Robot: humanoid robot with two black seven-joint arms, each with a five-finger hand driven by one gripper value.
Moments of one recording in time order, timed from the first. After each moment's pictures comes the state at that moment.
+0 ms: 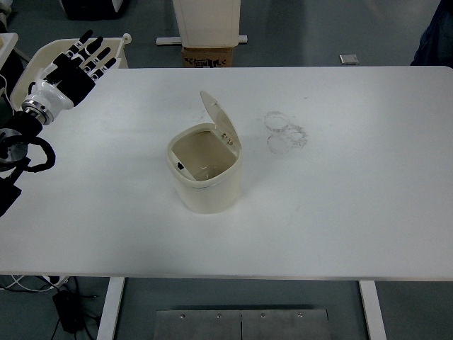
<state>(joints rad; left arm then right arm) -0.90 0.38 -0.75 -0.51 -0.23 -0.47 -0.01 0.02 0.00 0.36 0.20 -0.15 0.01 0.08</state>
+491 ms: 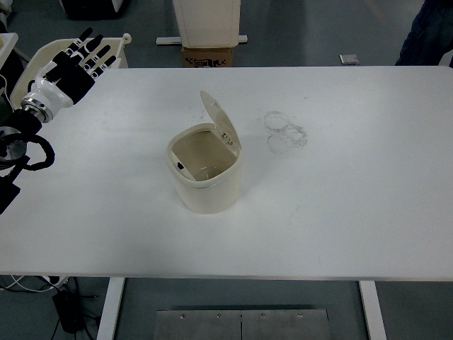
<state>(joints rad) -0.90 0.41 -0.75 -0.53 -0.23 -0.47 -0.01 0.02 0.00 0.36 0.20 -0.15 0.01 0.08</state>
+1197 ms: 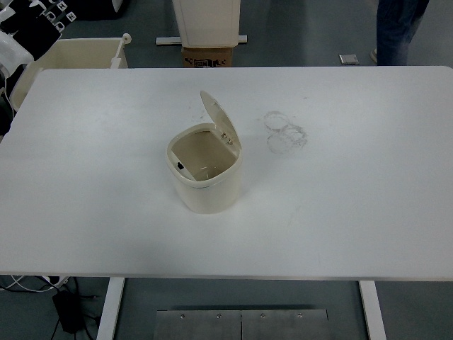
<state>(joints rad) -1.00 0.60 -0.73 -0.75 -0.22 -0.42 -0.01 0.02 0.00 0.36 0.20 -0.15 0.01 0.08</state>
